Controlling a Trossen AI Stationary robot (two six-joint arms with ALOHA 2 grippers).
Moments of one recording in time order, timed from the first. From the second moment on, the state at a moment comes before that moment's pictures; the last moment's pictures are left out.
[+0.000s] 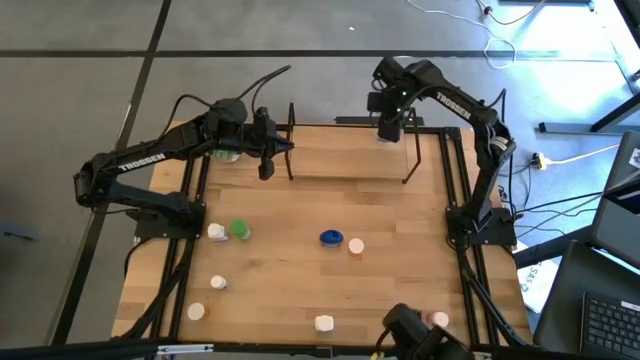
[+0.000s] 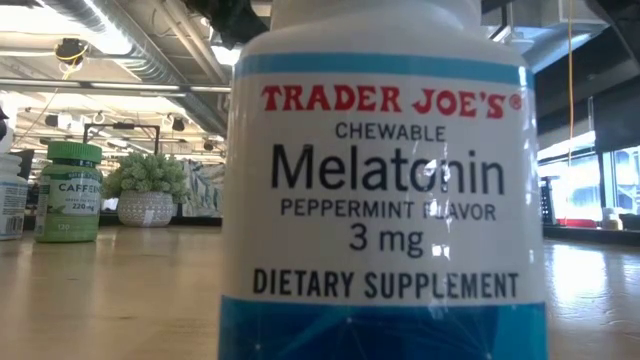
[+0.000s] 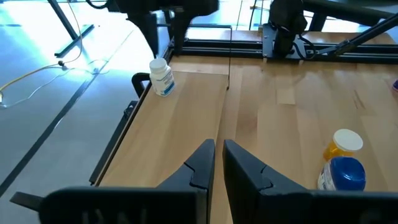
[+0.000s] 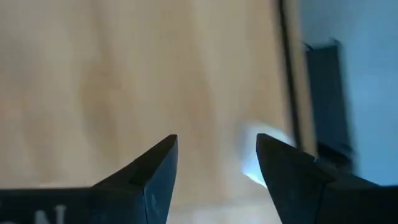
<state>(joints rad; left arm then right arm) 0.43 1.14 1.12 -0.34 0.12 0.16 -0.79 1.86 1.83 -1.31 -0.24 -0.59</state>
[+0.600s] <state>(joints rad) 0.43 1.14 1.12 -0.34 0.12 0.16 -0.74 1.86 1.66 -1.19 -0.12 -0.22</state>
